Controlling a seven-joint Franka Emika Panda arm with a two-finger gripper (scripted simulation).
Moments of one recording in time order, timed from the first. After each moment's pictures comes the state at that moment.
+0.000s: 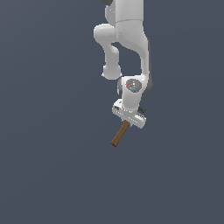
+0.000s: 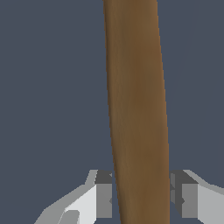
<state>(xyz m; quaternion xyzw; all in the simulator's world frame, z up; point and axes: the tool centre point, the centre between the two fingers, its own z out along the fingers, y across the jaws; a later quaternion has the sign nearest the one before) -0.083 0.092 0.019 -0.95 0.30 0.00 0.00</state>
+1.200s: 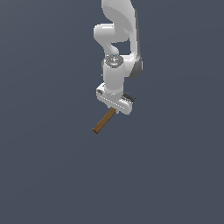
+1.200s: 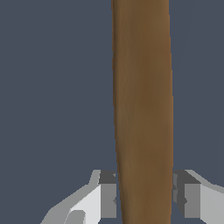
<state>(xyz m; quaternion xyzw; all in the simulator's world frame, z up) -0.104 0.009 0.115 -0.95 0.30 0.00 0.00</state>
